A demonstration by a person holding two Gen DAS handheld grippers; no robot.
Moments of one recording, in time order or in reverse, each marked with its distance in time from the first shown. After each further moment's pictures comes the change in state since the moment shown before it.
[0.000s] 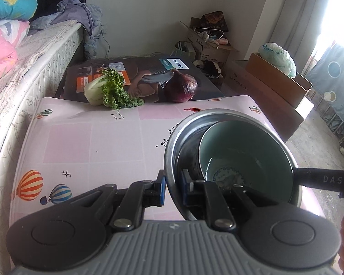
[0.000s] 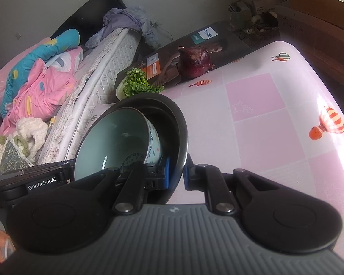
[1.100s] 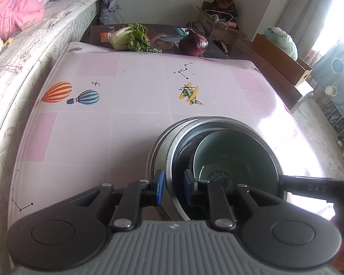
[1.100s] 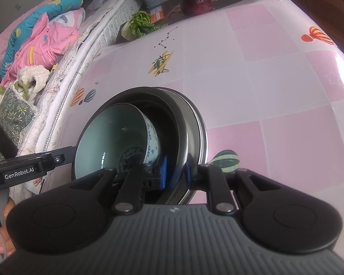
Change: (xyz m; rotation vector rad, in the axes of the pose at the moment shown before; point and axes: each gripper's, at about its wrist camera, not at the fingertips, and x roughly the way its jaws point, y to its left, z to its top) left arm -0.058 0.025 -0.127 -0.075 0.074 0.009; right arm -0.030 0.015 -0.147 -0.039 0.124 -0.031
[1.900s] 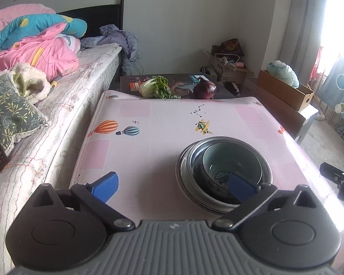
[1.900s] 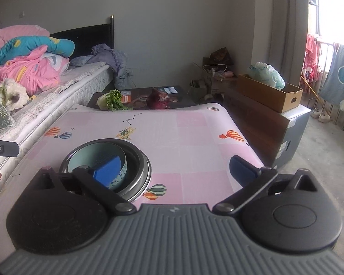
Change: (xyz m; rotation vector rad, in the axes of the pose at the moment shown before) left arm -0.122 -0.011 -0.059 0.035 -0.235 0.143; right arm -0.162 0.042 -0.101 -0.268 -0.514 -0.384
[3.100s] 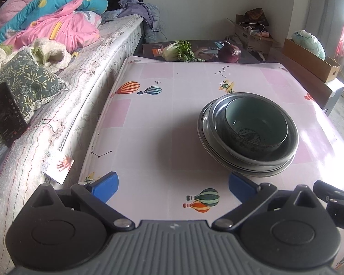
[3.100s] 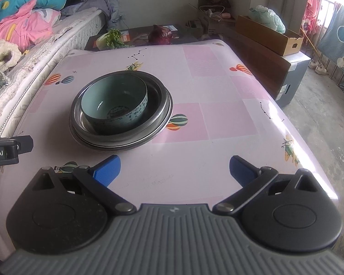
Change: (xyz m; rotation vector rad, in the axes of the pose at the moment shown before) left arm 0.009 -0.008 -0.034 0.005 0.149 0.143; right arm 0.011 0.061 -0.032 0.041 0.335 -0.027
